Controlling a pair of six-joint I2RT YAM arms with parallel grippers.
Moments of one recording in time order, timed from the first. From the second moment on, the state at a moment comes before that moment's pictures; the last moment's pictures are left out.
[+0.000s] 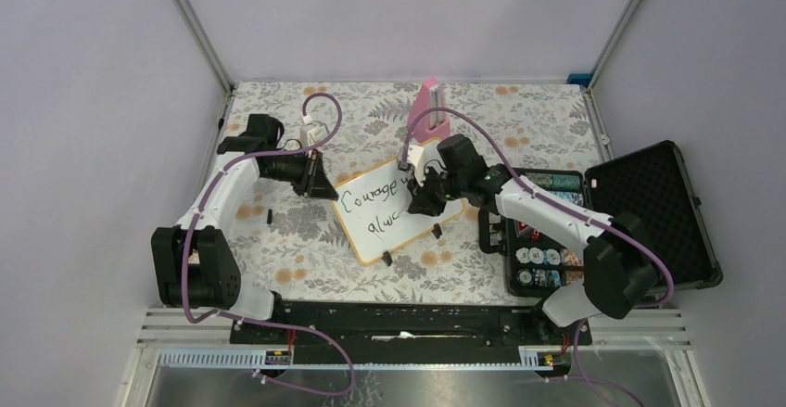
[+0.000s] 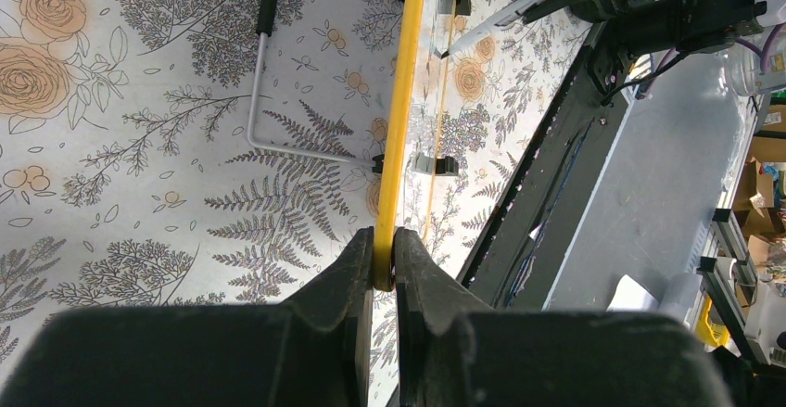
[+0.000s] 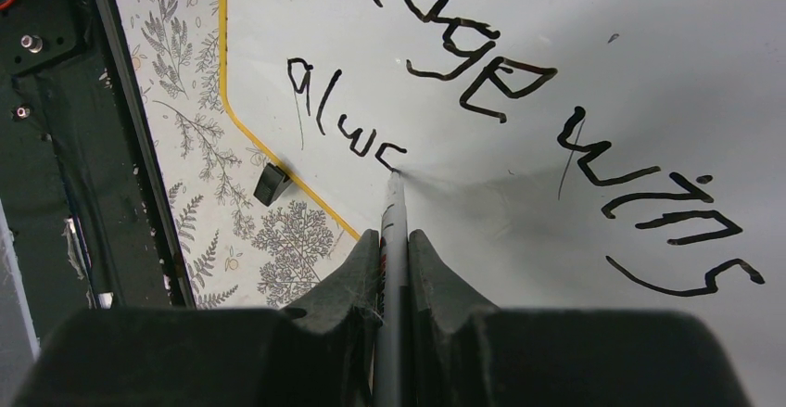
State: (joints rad) left arm -0.04 1.45 1.15 -0.95 0.96 0.43; right arm 0.68 1.48 1.03 -0.33 -0.52 -0.28
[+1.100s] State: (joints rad) left arm -0.04 1.45 1.15 -0.95 0.96 0.43; right arm 0.68 1.48 1.00 -0.33 -0.53 -0.29
